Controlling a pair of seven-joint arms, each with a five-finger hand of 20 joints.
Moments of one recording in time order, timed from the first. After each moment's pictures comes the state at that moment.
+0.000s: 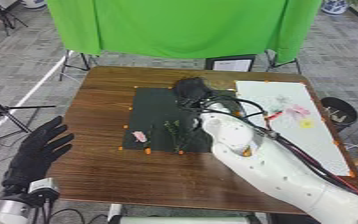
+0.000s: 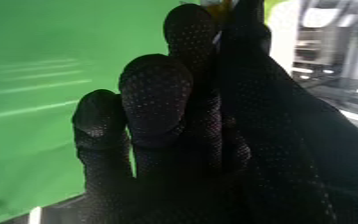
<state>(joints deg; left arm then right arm) 140.7 -52.6 -106.9 -124.4 39.3 9.7 13.4 -55.1 -63.0 32.2 -88.7 -137.0 5.6 17.3</state>
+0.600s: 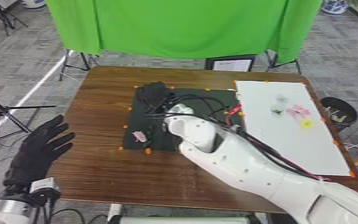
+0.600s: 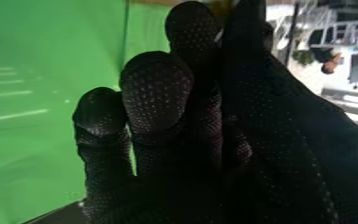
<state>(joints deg) 140.6 -51.6 -106.0 -124.4 39.2 10.6 15.0 -49.7 -74.2 25.9 -79.1 -140.5 1.6 12.7</state>
